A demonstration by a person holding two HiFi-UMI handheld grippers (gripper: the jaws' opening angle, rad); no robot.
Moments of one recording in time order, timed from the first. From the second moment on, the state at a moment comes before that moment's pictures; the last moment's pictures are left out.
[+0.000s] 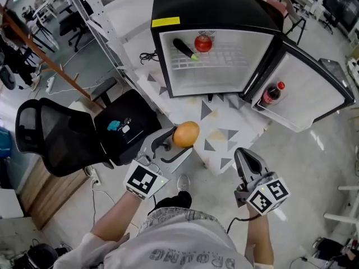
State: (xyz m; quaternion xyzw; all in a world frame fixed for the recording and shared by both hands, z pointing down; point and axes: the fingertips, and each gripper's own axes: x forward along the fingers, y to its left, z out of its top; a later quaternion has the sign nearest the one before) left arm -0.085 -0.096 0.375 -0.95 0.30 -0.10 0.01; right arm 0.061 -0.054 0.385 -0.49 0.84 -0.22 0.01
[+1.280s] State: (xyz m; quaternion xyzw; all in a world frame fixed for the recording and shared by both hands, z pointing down) left arm -0.070 -0.199 0.377 -0.96 0.26 -0.11 0.03; right arm 0.059 -0.145 0.387 -0.51 0.83 -0.22 0.01
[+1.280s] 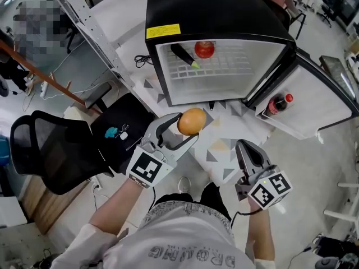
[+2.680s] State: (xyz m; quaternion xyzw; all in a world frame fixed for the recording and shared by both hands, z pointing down) left arm 0.072 -0.365 0.398 -0.91 0.31 -0.23 0.11; right arm 0.143 -0.262 0.410 -0.41 0.88 -0.22 0.03
